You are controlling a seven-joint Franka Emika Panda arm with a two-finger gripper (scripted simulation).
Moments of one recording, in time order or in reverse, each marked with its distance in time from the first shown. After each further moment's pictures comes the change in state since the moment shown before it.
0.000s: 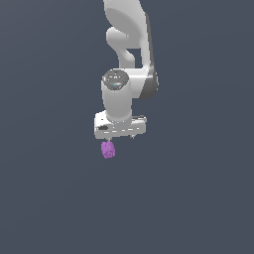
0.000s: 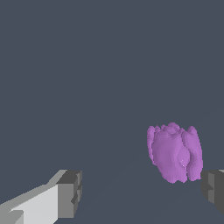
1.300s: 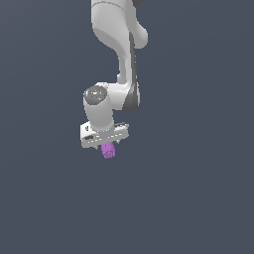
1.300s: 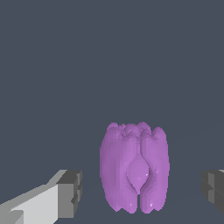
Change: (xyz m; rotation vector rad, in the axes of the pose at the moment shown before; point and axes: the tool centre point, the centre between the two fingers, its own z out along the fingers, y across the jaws) arm -0.008 0.068 0.051 -0.018 0.009 -0.153
